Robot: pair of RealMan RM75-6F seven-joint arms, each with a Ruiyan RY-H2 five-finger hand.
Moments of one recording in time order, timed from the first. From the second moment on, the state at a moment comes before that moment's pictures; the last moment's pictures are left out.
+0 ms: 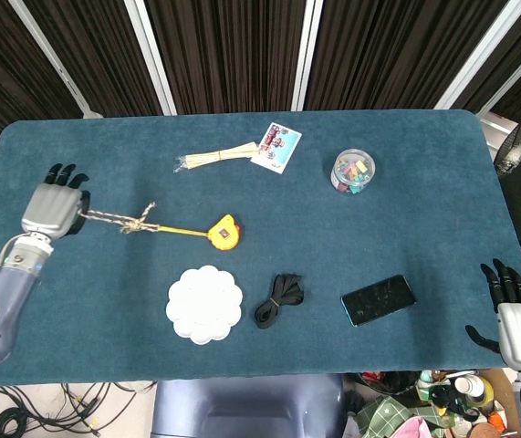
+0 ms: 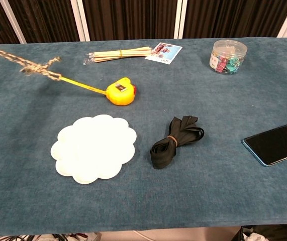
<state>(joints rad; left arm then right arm) -0.76 -1.18 -0.03 -1.37 1.01 0.95 0.29 0.06 -1.13 0.09 -1.66 -1.41 1.48 -0.18</state>
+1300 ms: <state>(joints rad) -0.83 -1.25 -0.12 -1.46 1.09 0.81 0.26 0.06 -1.13 0.09 -1.66 -1.41 1.47 -0.17</state>
